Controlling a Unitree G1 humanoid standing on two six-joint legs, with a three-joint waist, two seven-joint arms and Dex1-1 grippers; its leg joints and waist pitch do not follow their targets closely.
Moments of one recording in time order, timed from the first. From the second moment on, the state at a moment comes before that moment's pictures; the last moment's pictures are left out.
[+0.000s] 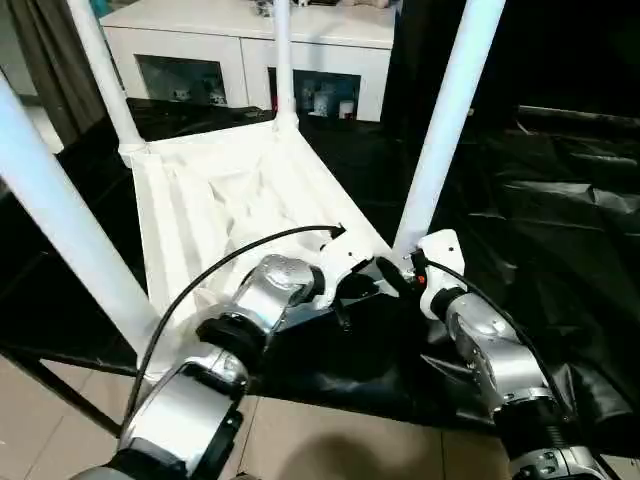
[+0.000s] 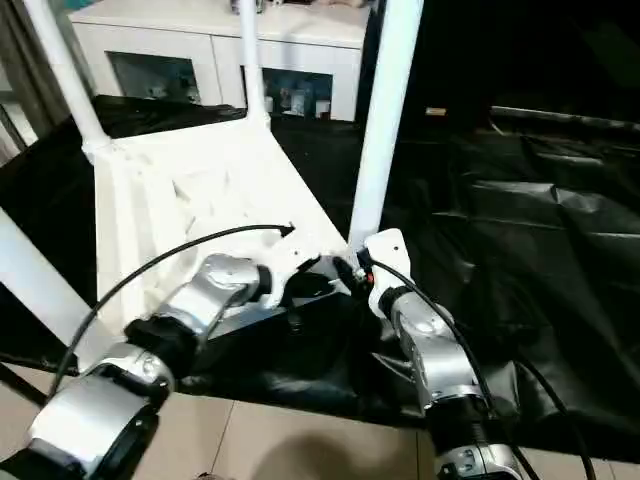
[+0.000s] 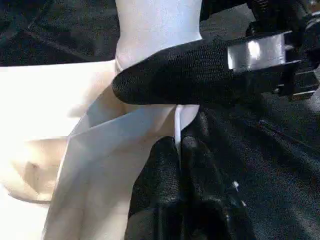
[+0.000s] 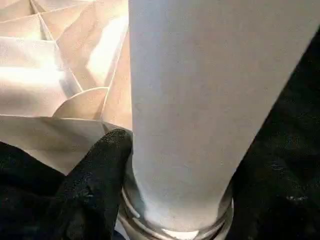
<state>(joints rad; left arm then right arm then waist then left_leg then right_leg) -0.79 0.00 -0.27 0.96 0.17 0.06 -0.80 -0.34 -0.15 0.04 0.40 0.03 0.14 0.37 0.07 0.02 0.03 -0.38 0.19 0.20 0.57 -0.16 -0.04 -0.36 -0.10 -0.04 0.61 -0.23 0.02</state>
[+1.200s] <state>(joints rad) -0.69 0.21 -0.31 0.80 0.09 -0.05 -1.34 -0.25 -0.41 0.16 0.24 0.20 0.14 1.03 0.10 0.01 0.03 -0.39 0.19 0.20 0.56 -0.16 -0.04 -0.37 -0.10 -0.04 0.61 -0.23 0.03</state>
